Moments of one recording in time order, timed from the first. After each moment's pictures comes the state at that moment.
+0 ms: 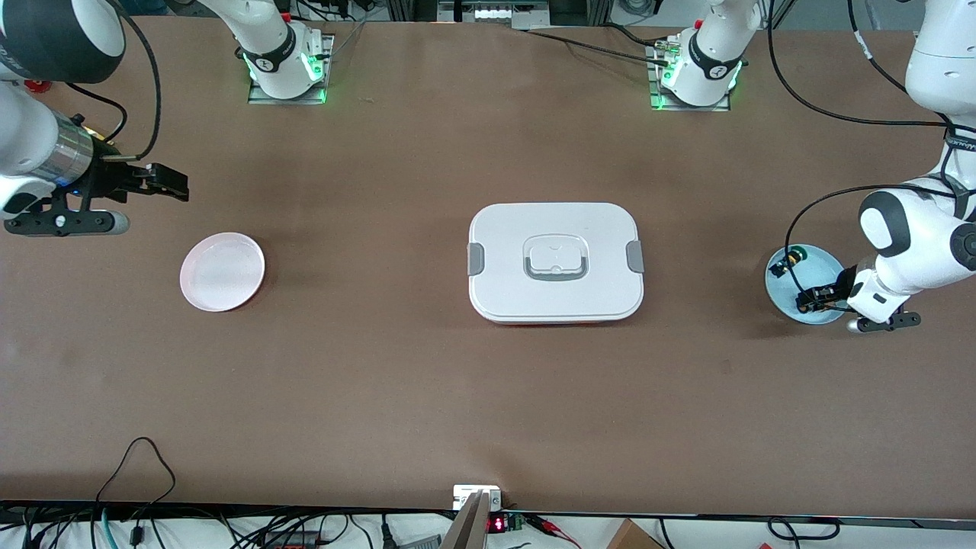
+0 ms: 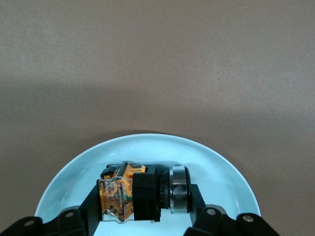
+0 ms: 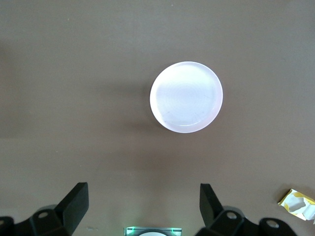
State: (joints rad) left arm 0.40 0.57 -0.08 -1.94 0.01 2.47 0.16; right arm 0.15 0.07 -0.08 -1.68 -0.03 1.56 0.02
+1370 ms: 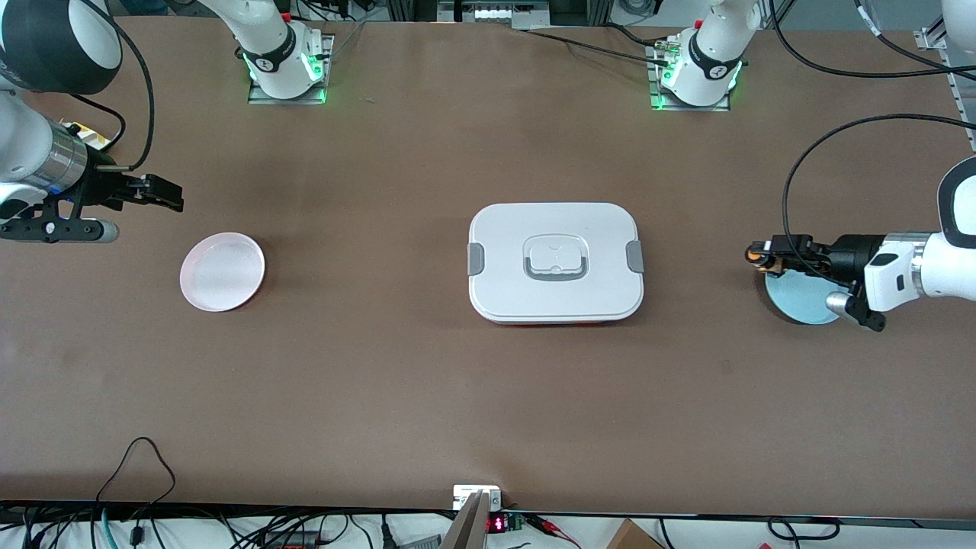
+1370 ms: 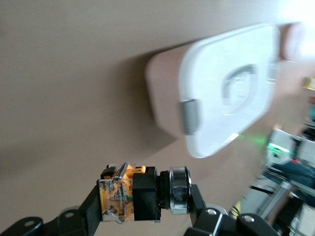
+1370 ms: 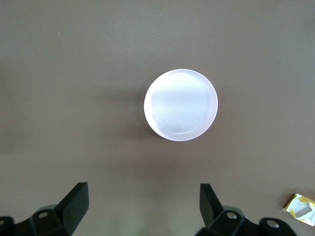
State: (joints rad) left arm 0.40 0.44 -0.30 -1.55 -0.47 1.52 0.48; right arm 0.13 0.07 -0.10 -1.71 -0.01 1.63 0.04
